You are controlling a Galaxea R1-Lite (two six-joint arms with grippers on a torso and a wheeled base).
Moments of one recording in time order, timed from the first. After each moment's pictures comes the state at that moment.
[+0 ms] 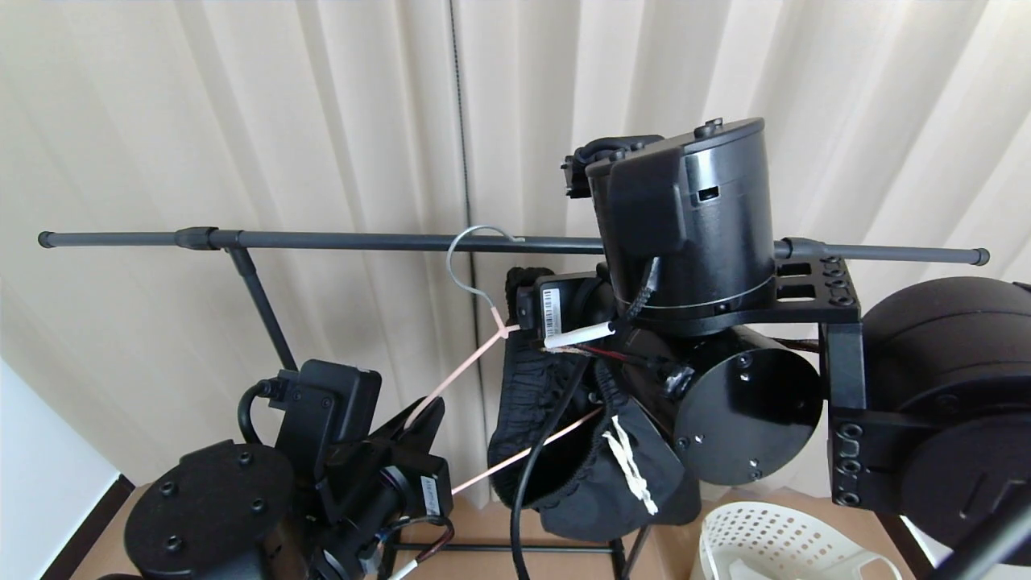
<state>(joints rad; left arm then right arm) -0.89 1.71 -0.29 -1.31 0.56 -0.09 1.01 1.82 -1.37 -0.09 -0.88 0.29</state>
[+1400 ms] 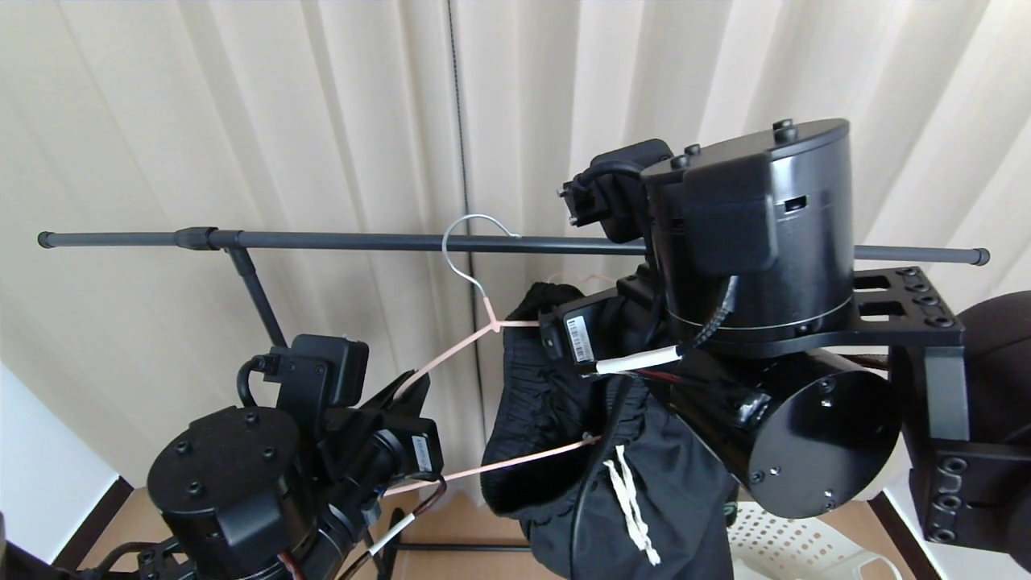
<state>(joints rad) -0.79 1.76 -0.33 -1.35 0.56 -0.10 1.03 1.74 -1.27 -0.08 -0.86 0.09</state>
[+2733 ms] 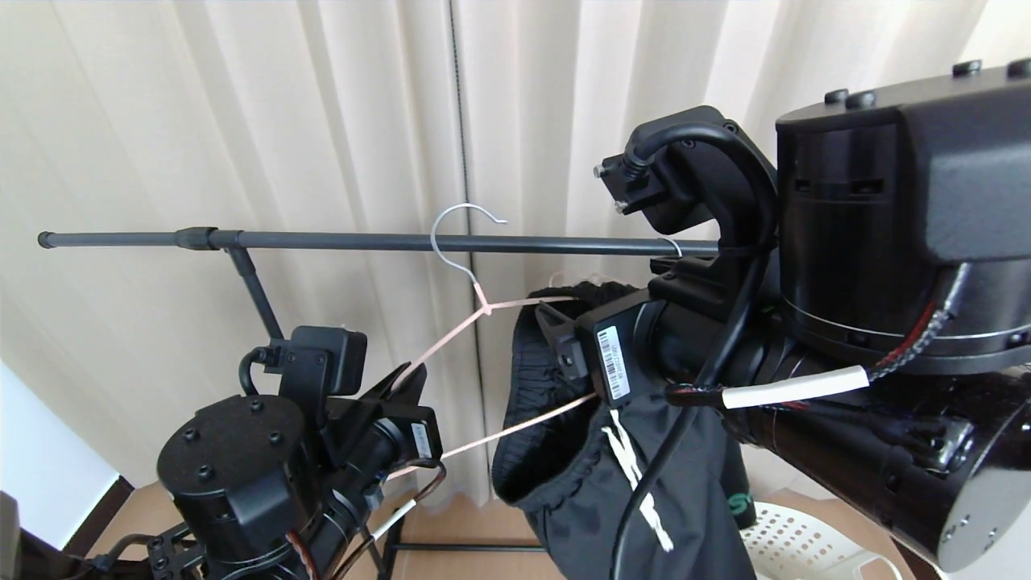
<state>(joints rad) -0.78 1.77 -0.35 -1.35 0.56 -0.10 1.07 1.64 -1.22 -0.08 -0.75 0.07</state>
